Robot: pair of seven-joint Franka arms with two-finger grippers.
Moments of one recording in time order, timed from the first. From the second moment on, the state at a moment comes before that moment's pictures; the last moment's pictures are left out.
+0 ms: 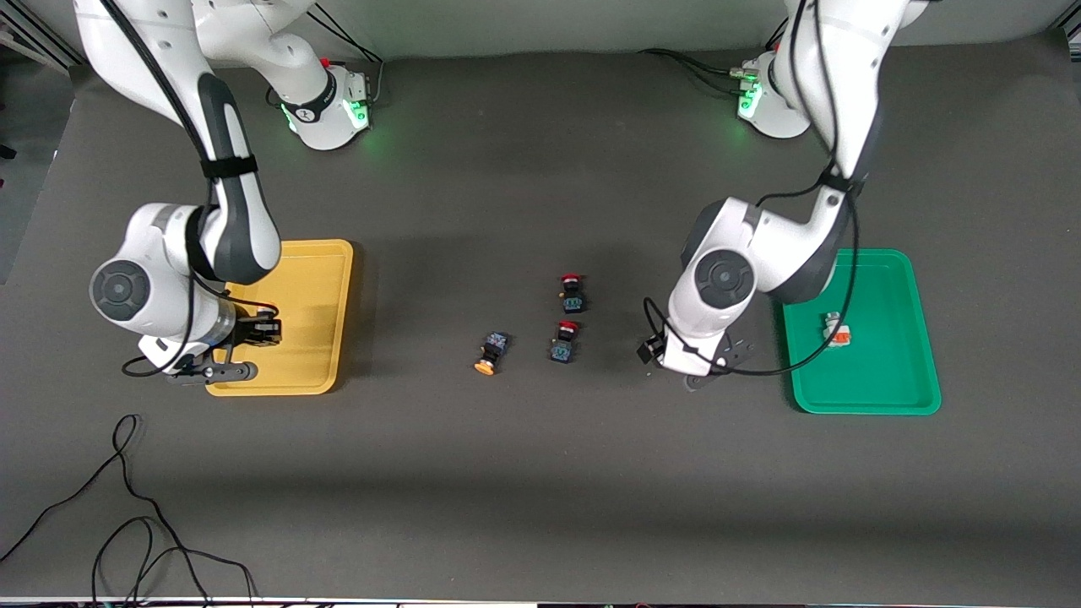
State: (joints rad) left arm -0.49 0.57 0.00 -1.75 -0.04 2.28 -0.99; right arm 0.67 0.41 -0.68 -2.05 0.22 2.25 -0.18
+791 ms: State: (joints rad) left arm -0.52 0.66 0.01 -1.73 -0.03 2.37 -1.00; right arm 0.70 0.54 -0.67 -2.07 0.49 2.32 -0.29
